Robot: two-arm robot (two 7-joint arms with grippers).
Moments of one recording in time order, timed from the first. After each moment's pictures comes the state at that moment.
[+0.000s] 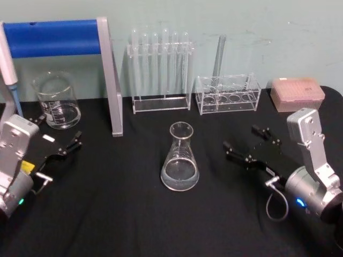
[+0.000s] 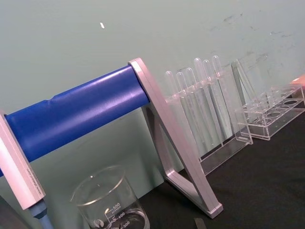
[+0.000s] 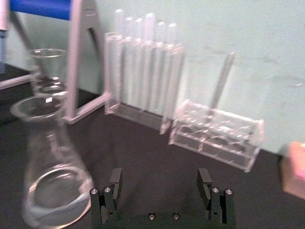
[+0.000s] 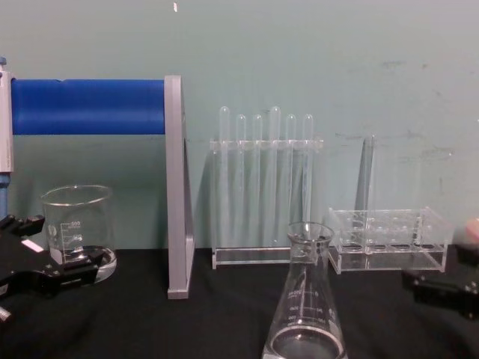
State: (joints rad) left arm -0.20 0.60 0.45 -1.41 -0.25 -0.12 0.03; right arm 0.08 0.40 -0.25 -1.53 0.25 0.03 0.26
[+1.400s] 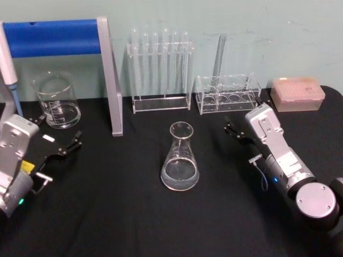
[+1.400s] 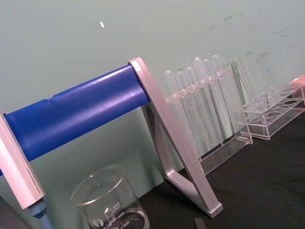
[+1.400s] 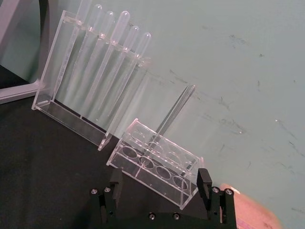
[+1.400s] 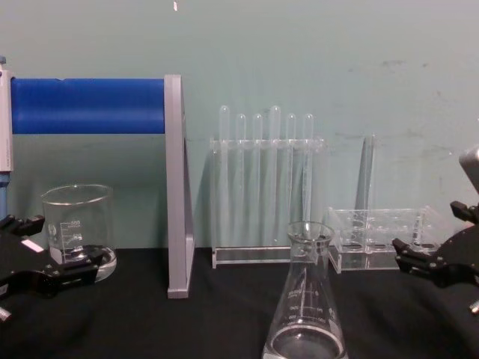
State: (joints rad) left arm -0.20 0.60 0.45 -1.41 -0.25 -0.12 0.03; right arm 0.25 0.28 -0.33 -1.27 -0.19 -0.14 -0.05
